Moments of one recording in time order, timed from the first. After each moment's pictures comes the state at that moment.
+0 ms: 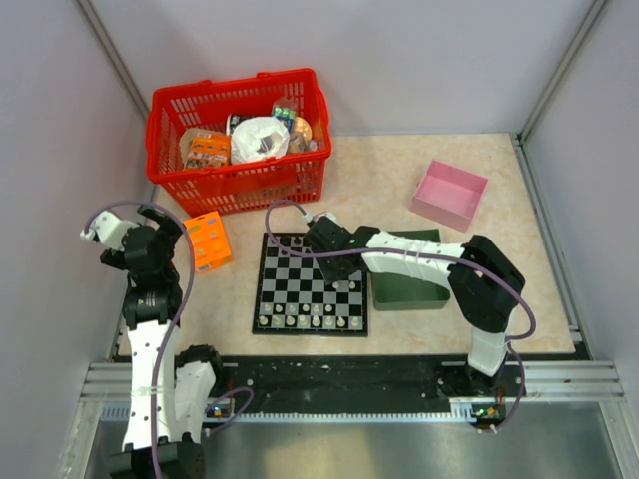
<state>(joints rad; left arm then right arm) 0.20 0.68 0.72 -0.29 -0.41 -0.58 0.96 1.84 1.31 -0.54 0.19 0.45</state>
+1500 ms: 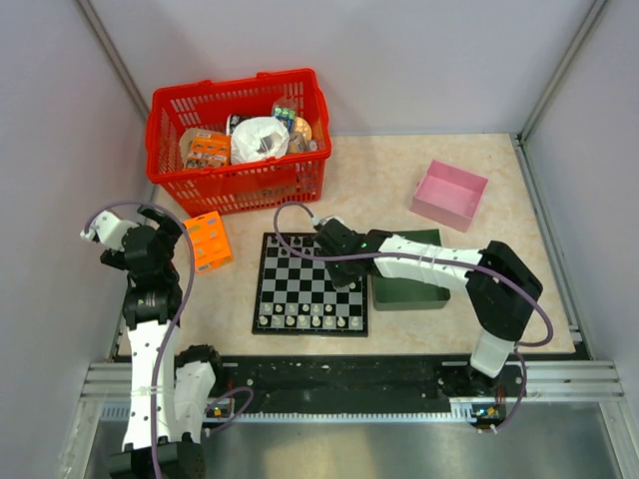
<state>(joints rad) 0.20 0.68 0.72 -0.29 -0.41 -0.58 0.97 1.75 1.23 -0.54 0.14 0.47</state>
